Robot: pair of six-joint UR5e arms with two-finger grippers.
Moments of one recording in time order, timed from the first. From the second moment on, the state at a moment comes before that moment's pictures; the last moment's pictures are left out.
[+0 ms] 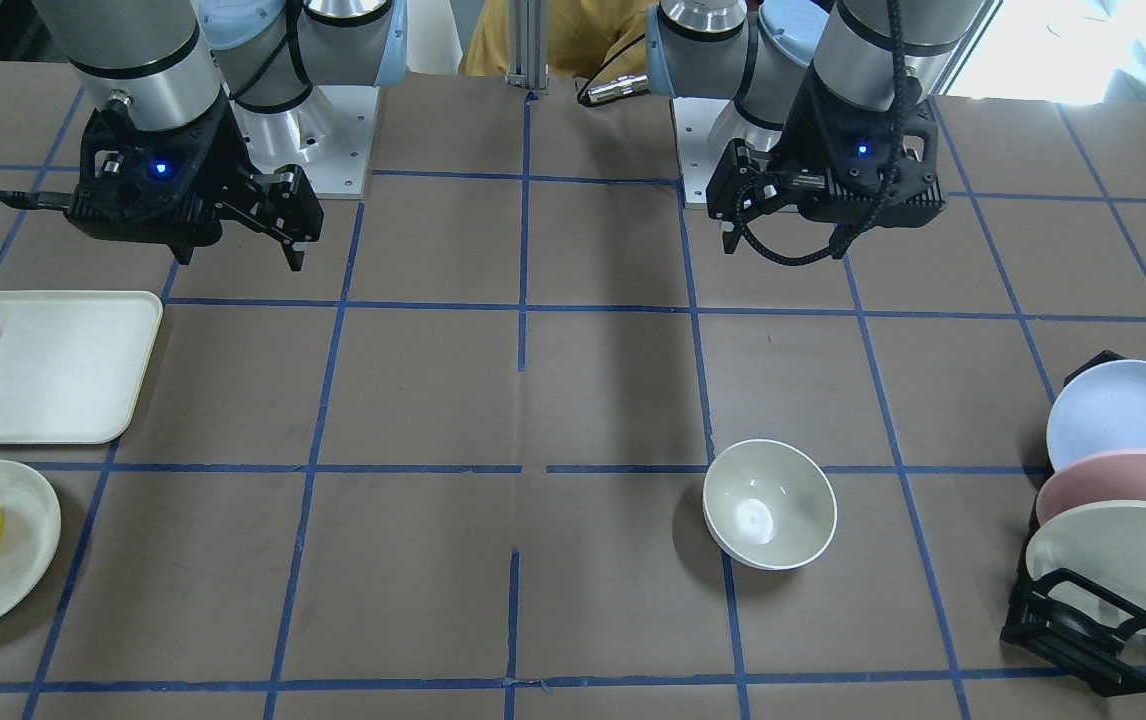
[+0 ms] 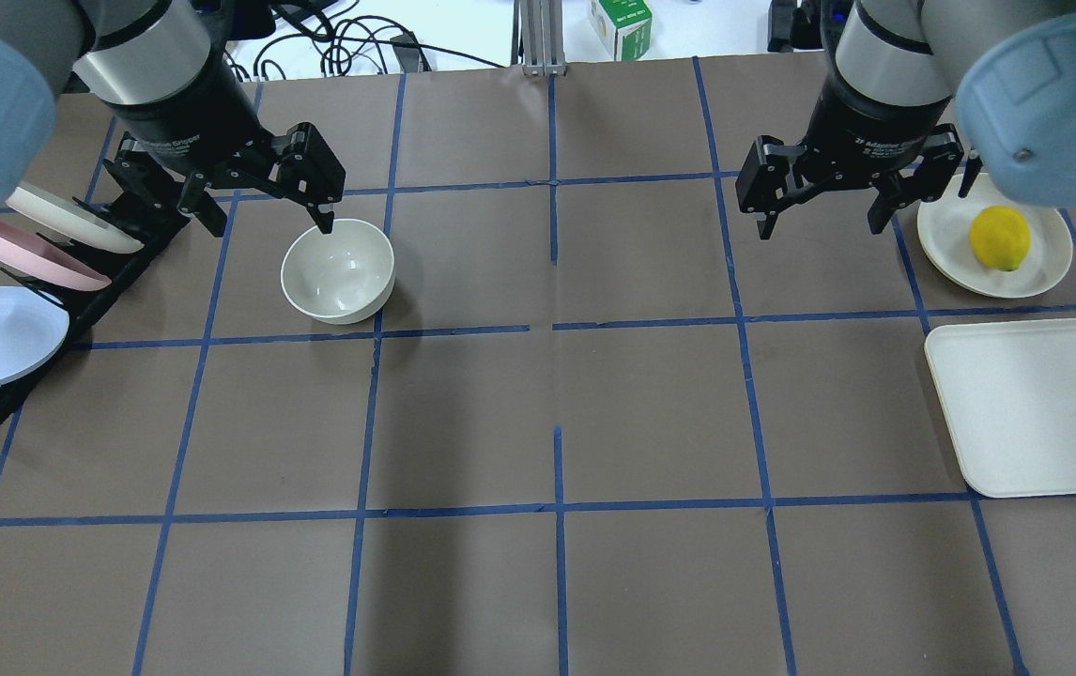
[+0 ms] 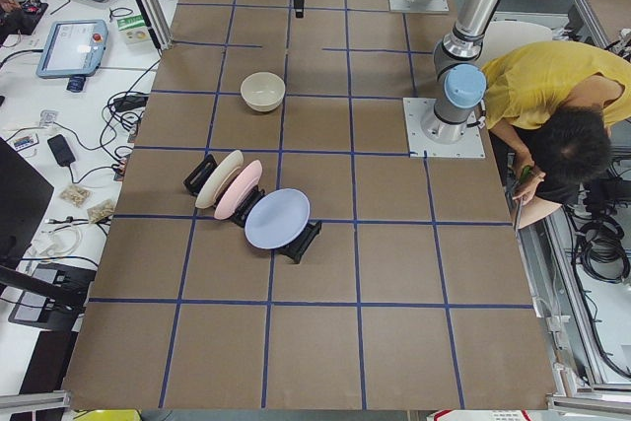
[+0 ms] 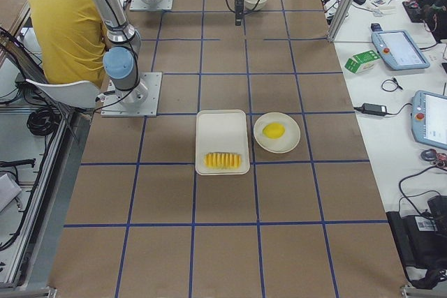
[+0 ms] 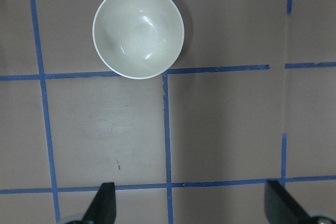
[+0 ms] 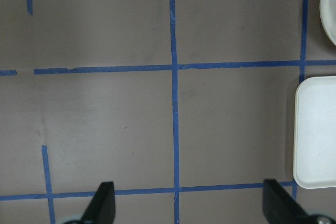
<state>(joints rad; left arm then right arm) -1.61 -1.58 -1.52 -1.61 1.56 -0.01 1.61 -1.57 1.60 -1.61 -1.61 0.05</state>
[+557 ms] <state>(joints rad) -1.60 -1.59 -1.52 -1.61 1.57 0.00 1.60 -1.56 1.61 -1.66 -1.61 0.05</state>
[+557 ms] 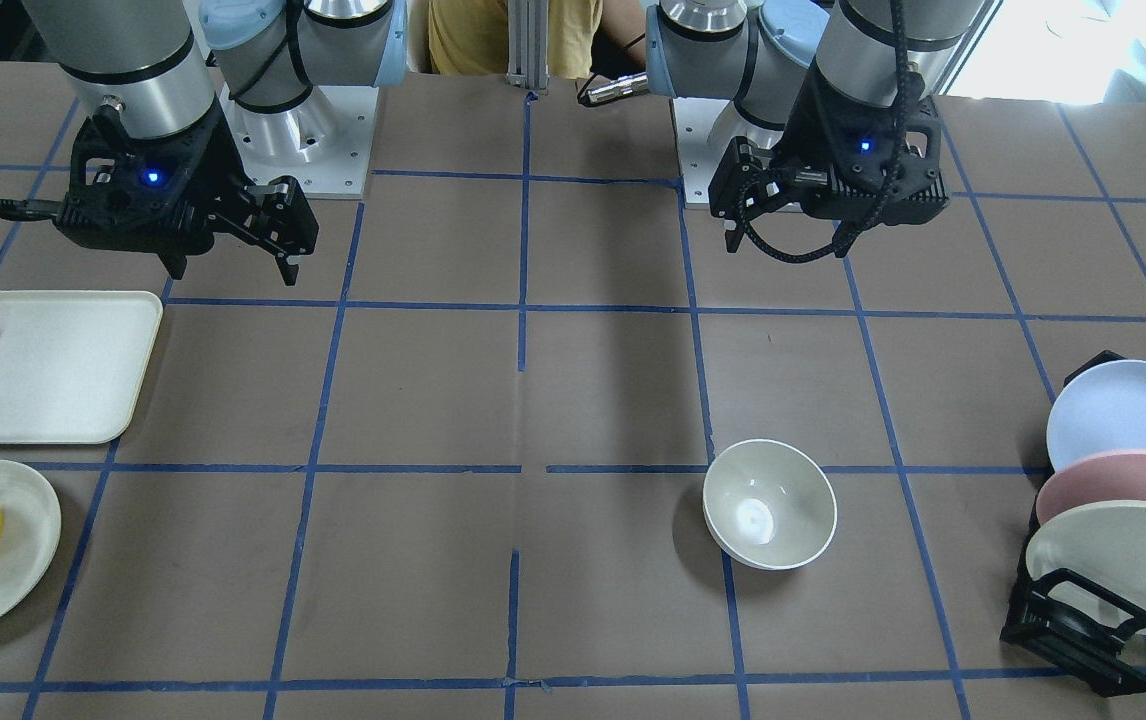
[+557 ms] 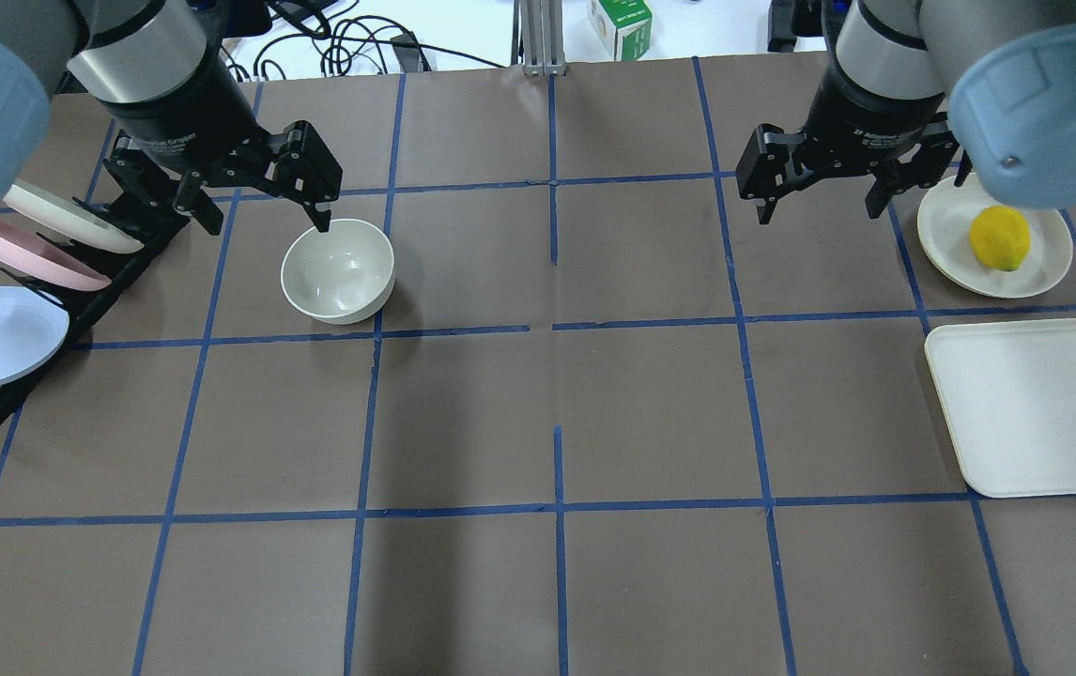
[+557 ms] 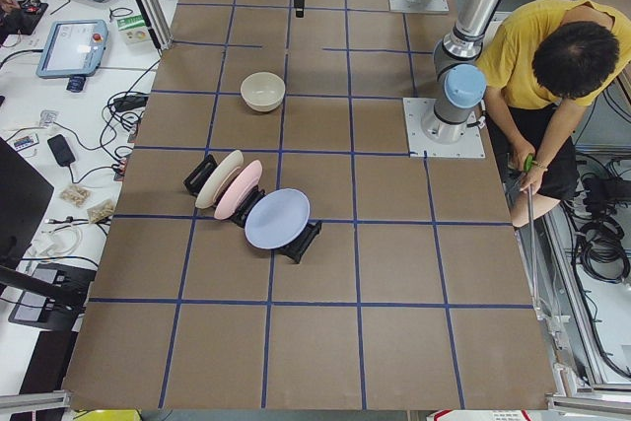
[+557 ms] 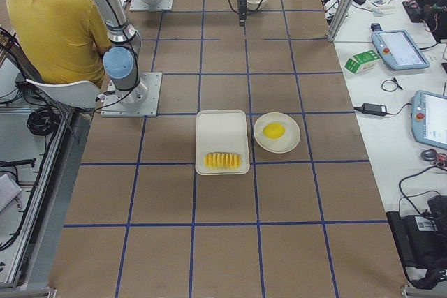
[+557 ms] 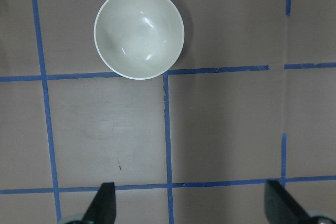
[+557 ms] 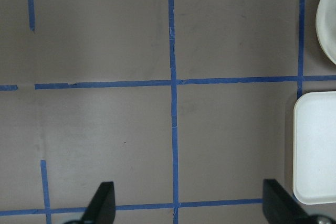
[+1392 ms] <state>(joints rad) -1.40 -1.92 -1.52 -1.31 1.55 0.18 1.49 -1.43 1.60 -1.78 -1.63 0.03</state>
